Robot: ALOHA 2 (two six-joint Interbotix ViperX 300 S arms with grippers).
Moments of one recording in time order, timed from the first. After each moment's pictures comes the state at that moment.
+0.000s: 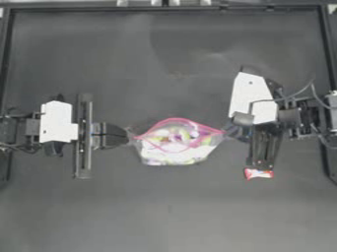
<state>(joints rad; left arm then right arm) 0.07 -0.32 0.98 -0.07 -0.40 0.16 0.00 -0.36 0.61 -0.20 0.74 0.38</state>
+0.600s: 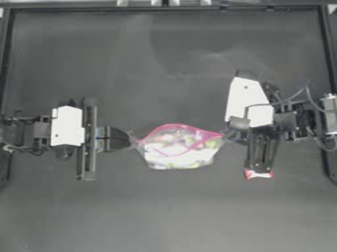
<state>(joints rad) 0.07 -0.25 0.98 -0.07 -0.41 0.15 0.01 -0.34 0.61 -0.20 0.73 0.38</state>
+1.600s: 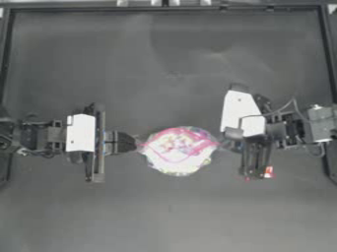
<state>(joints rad) 0.06 -0.12 0.98 -0.07 -0.50 0.19 0.01 -0.28 0.71 -0.19 0.56 0.39</state>
